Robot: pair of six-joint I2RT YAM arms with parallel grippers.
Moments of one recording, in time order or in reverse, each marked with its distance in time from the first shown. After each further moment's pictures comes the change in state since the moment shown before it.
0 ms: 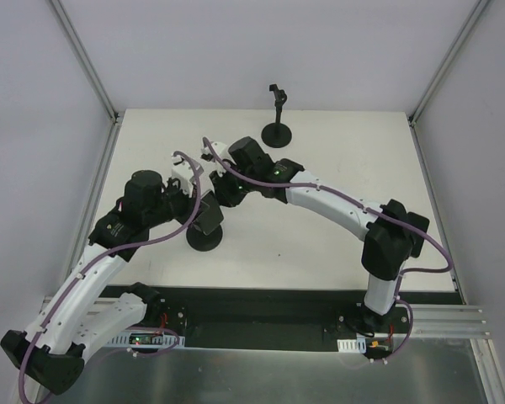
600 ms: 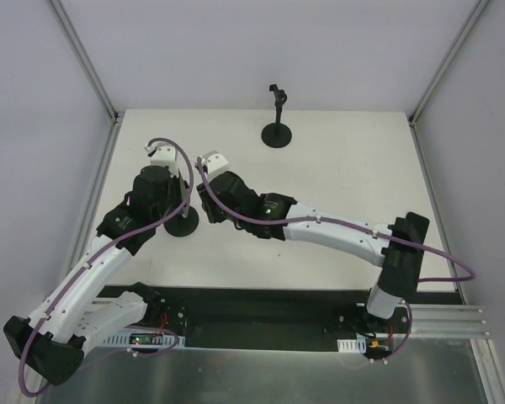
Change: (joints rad) left arm -0.062 0.040 -0.003 0.051 -0.649 -0.295; right arm 0.276 -0.076 -0.087 0.175 0.721 0.367
